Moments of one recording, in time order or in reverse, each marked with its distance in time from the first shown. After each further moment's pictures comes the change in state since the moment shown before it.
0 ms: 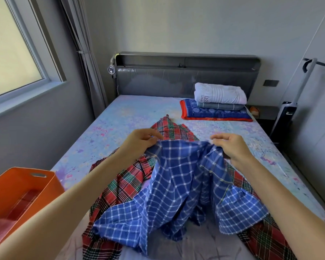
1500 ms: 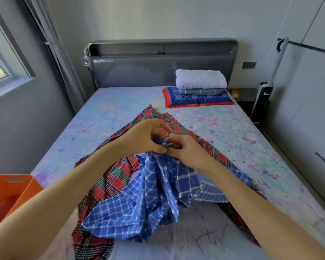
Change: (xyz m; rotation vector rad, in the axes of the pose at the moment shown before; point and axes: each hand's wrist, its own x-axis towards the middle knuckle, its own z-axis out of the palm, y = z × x) left_hand 0.005 0.027 0.047 0.416 -0.395 0.307; right_hand -0.062 0.000 0.030 -0.108 -0.454 -0.342
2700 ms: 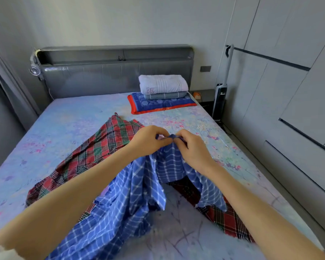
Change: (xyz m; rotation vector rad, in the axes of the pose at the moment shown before) left_hand 0.091 0.035 0.063 0.208 -0.003 0.094; right_hand -0.030 0.047 -0.075 -0.409 0.467 -0.016
